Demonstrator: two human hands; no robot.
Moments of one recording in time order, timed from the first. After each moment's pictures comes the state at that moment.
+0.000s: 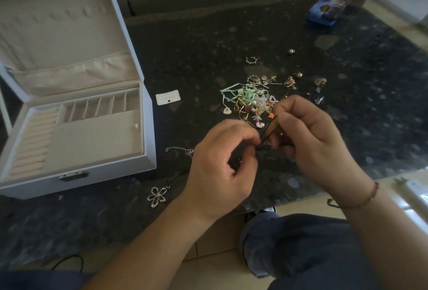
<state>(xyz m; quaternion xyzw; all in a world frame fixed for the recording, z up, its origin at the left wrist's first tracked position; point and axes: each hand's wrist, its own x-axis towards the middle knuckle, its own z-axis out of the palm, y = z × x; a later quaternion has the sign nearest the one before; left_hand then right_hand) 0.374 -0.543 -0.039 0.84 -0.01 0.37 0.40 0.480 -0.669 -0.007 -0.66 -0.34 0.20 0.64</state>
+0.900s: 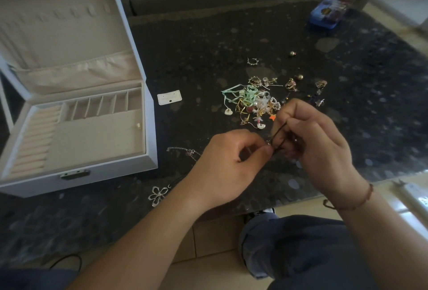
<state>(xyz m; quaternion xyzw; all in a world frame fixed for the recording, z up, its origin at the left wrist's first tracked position) 0.381 -0.536 -0.030 0.85 0.06 0.11 0.52 0.479 -0.668 -0.009 -0.63 -0.32 0.21 0.67</state>
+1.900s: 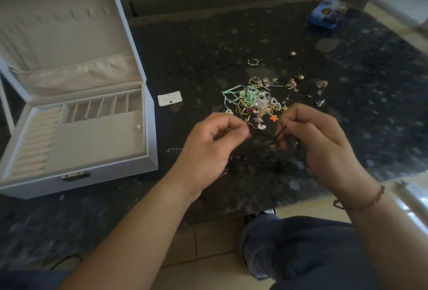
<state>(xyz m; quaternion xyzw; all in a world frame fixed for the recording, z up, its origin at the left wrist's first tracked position) 0.378 -0.519 -0.017 0.73 0.17 0.11 0.65 0.491 -0.674 -0.012 -0.70 -0.34 0.17 0.60</state>
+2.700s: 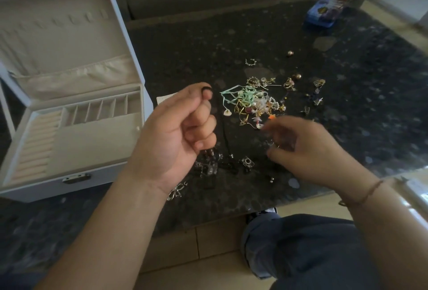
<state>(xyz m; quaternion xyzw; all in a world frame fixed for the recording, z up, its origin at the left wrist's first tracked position) 0.368 -0.492 0.013 0.48 0.07 0.13 0.87 0.499 -0.678 -0.021 -0.86 -0.37 0.14 0.32</state>
